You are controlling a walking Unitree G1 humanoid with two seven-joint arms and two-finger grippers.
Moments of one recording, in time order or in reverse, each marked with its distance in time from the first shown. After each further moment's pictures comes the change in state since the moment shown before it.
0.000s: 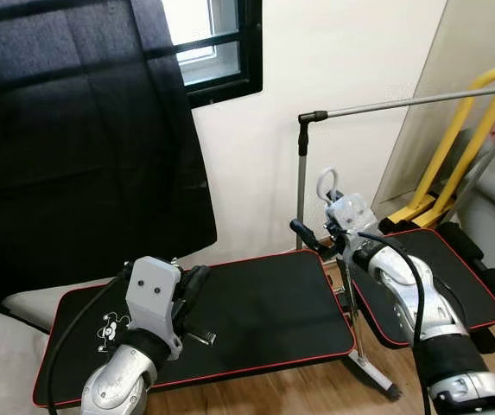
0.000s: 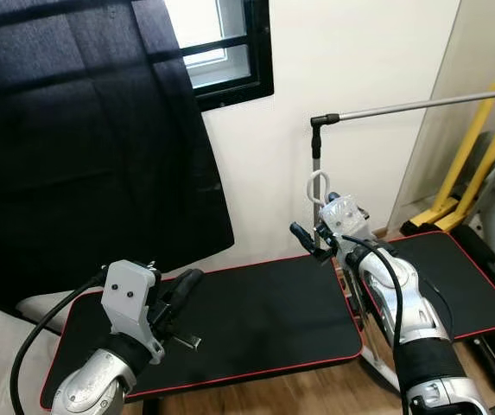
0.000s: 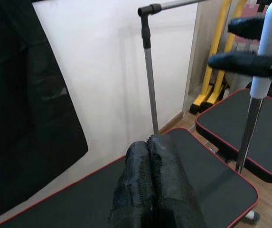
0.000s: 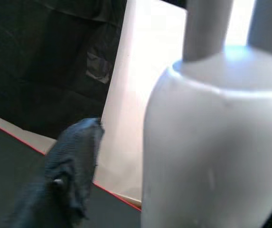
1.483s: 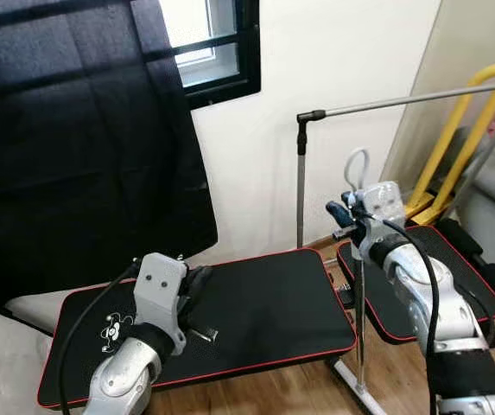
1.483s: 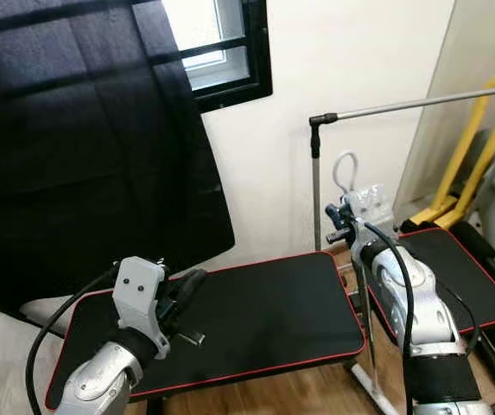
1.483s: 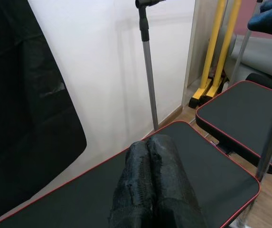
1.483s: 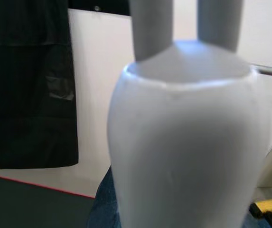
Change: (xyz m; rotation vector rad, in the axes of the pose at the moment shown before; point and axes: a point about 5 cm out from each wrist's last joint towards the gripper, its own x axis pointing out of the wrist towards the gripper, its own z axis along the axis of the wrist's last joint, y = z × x) left arm 0.011 0.003 -0.007 0.007 0.028 -0.006; right arm -0.019 -0.011 0.013 0.200 0.097 -0.202
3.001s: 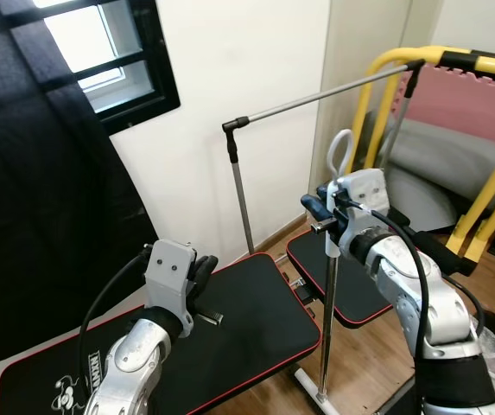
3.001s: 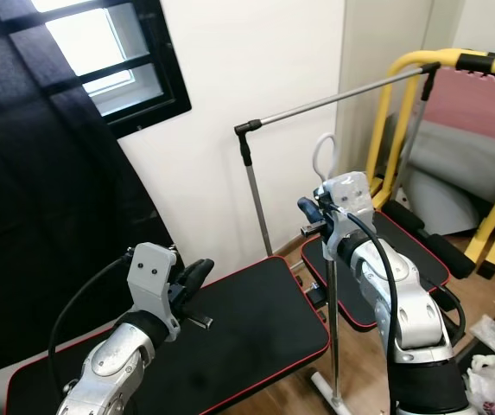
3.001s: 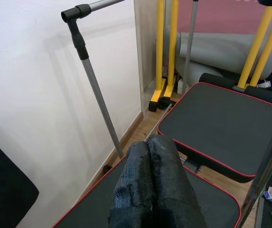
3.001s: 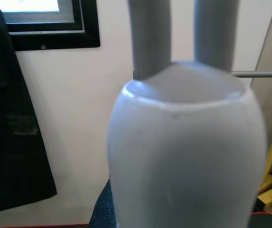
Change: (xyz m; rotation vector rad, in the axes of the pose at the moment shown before) left arm 0.022 0.005 -0.003 0.004 0.009 0.017; right arm -0.002 0.034 0.036 0.101 -0.046 0.103
